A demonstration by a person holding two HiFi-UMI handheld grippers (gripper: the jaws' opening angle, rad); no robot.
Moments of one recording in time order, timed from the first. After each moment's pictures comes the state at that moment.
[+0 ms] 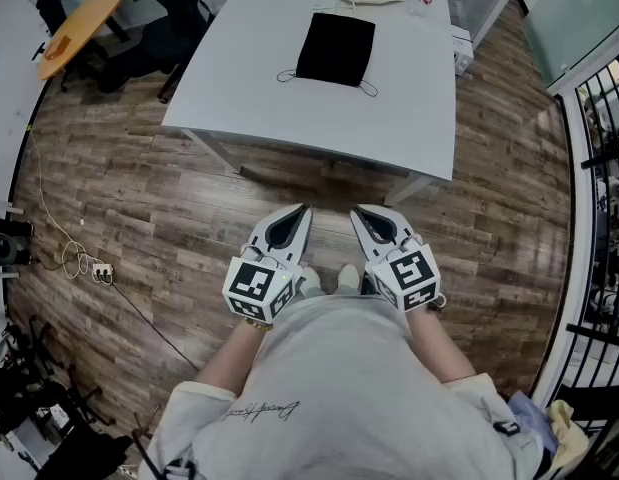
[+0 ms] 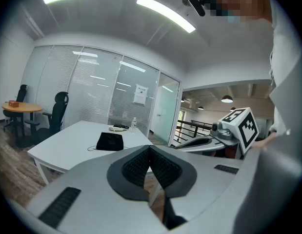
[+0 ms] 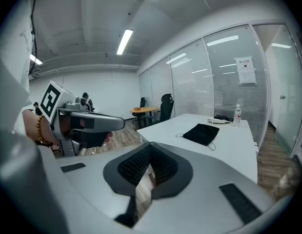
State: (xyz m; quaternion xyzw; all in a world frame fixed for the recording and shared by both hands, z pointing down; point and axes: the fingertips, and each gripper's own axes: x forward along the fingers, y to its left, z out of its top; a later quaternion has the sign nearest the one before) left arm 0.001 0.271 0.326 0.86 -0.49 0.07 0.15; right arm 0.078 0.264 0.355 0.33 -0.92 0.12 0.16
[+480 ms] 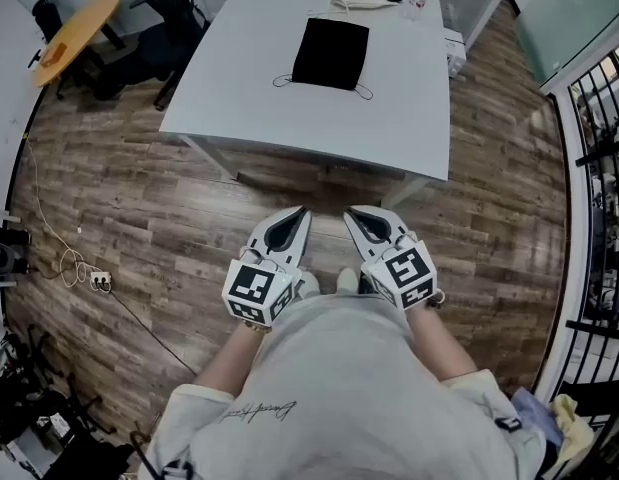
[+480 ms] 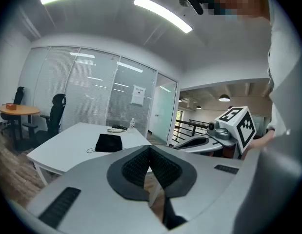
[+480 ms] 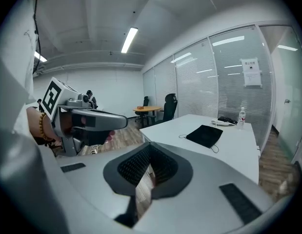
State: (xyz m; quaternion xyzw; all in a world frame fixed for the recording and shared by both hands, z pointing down) left arm 0.001 0.277 0.320 0.86 -0.48 0.07 0.14; right arm 0.068 0.270 0.350 0.31 -0.93 0.10 0.17
